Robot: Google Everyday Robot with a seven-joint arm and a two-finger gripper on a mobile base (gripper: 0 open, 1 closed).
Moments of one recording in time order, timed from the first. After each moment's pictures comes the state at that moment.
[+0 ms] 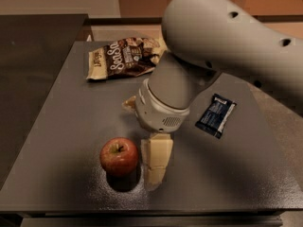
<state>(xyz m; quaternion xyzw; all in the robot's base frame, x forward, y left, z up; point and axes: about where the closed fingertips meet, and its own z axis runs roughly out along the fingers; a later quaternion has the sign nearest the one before) 0.378 0.029 0.859 -0.78 0.58 0.16 0.16</state>
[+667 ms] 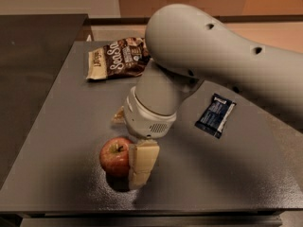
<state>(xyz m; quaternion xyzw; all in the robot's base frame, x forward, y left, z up) 0.371 0.052 0.843 -0.79 0.56 0.18 0.15</state>
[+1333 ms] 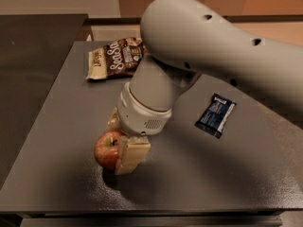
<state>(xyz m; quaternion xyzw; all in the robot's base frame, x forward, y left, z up) 0.366 0.065 0.857 -0.80 0.55 0.19 0.16</state>
